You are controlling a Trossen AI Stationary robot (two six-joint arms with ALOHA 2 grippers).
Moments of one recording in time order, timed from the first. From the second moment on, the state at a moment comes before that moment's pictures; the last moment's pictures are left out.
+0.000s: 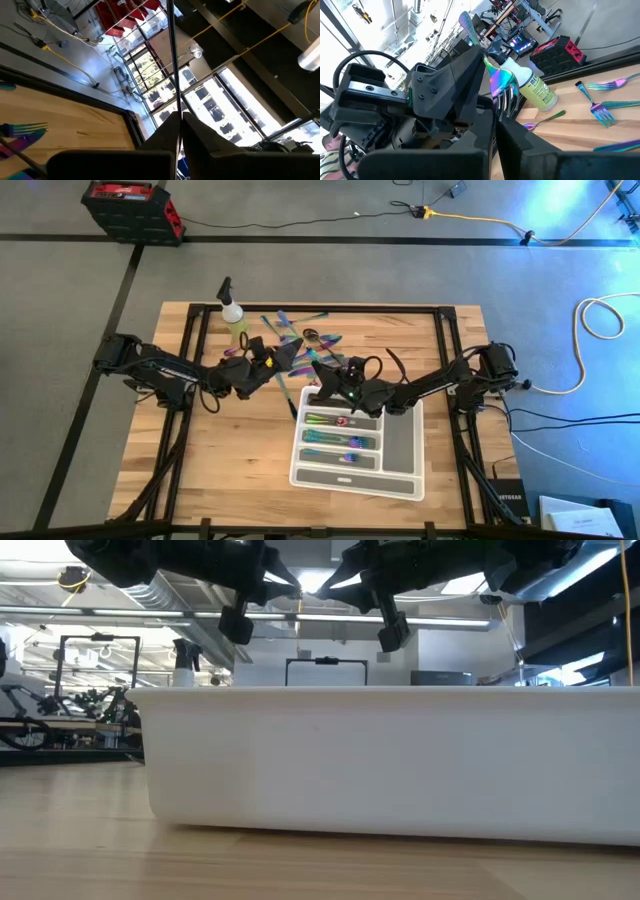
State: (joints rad) left arm -0.07 1.42 0.65 0.96 -0.81 -0.88; right arm 0.18 1.74 0.88 0.93 0.79 0.83
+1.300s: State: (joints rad) left arm -0.07 1.42 0.65 0.95 -0.78 -0.89; right arm 0.18 1.74 0.88 0.93 0.83 0.81
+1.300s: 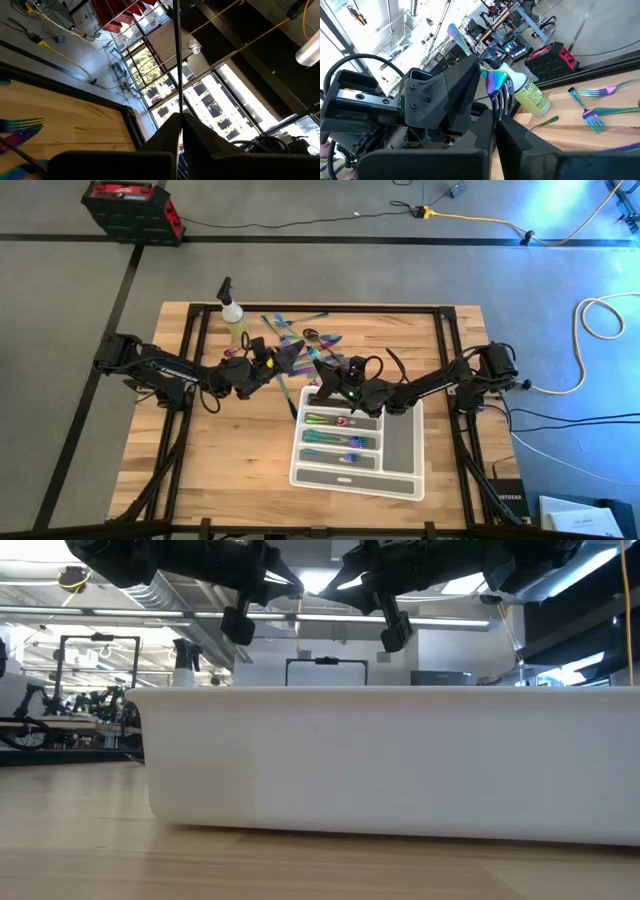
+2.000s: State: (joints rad) left arm -0.07 1.42 0.65 0.95 -0.77 -0.89; right arm 0.18 1.74 0.88 0.89 0.81 0.81
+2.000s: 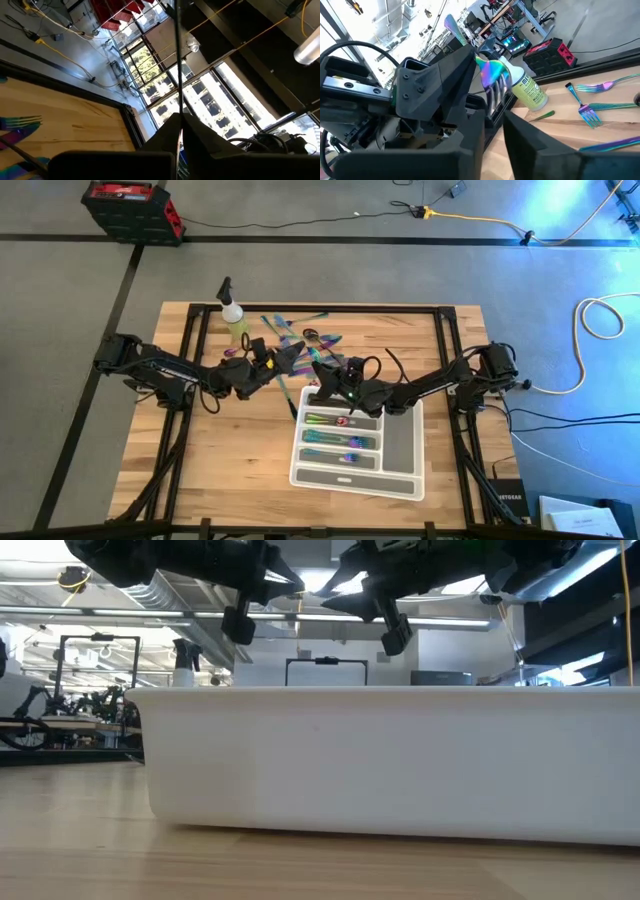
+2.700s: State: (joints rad) left arm -0.07 1.42 0.65 0.95 -0.77 -0.88; right arm 0.21 1.74 0.88 1.01 0.74 0.76
